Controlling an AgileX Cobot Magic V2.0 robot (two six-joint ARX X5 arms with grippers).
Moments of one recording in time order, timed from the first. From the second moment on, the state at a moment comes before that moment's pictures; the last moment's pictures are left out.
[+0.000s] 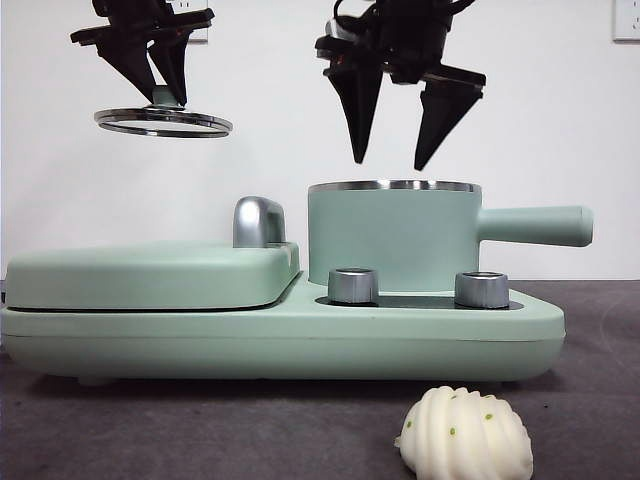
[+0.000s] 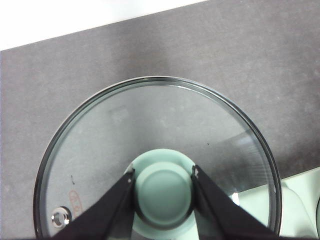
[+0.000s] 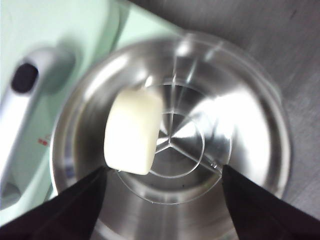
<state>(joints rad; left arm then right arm) -0.21 2.11 2.49 -1.18 0.04 0.08 0.53 2.03 2.14 -1.34 -0.03 0.15</state>
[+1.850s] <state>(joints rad) -0.25 2.11 2.49 -1.19 0.04 0.06 1.02 1.37 0.81 -0.67 0.02 0.66</state>
